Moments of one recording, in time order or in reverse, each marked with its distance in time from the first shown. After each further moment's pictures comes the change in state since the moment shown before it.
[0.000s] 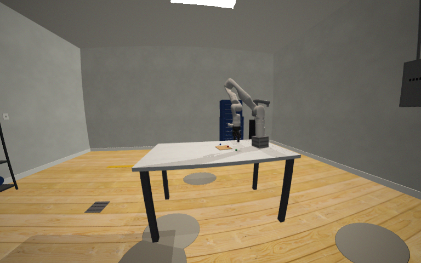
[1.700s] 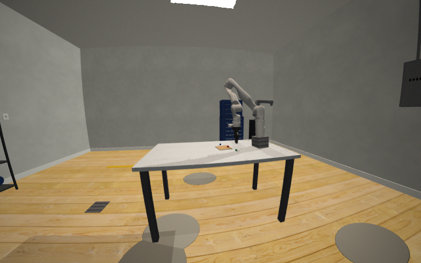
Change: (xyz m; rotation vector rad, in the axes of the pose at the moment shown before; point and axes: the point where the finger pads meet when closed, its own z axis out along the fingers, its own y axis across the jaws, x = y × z) arm 0.000 0.001 0.005 0.000 0.004 0.191
